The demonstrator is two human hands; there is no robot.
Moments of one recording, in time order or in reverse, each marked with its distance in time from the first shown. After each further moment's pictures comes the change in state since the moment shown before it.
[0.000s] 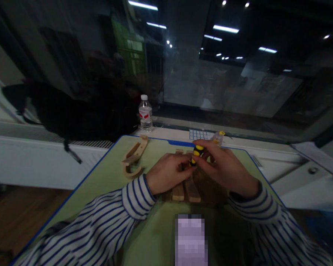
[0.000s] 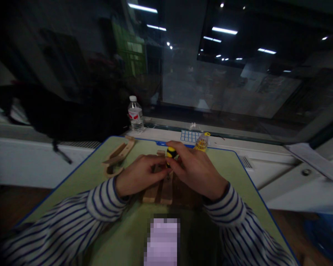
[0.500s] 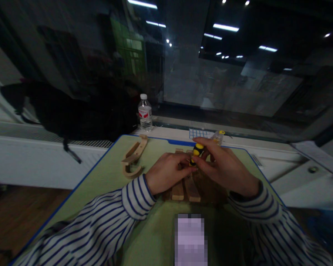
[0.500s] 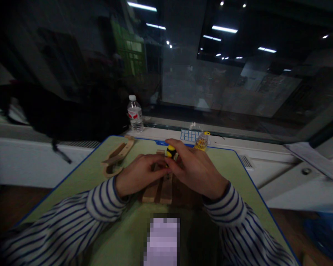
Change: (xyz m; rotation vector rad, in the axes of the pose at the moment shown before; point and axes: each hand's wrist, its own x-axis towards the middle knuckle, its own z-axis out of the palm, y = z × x) left_hand 0.000 -0.001 0.000 -0.018 0.019 -0.036; right_hand 0.001 -0.003 -0.002 -0.001 -0.003 0.012
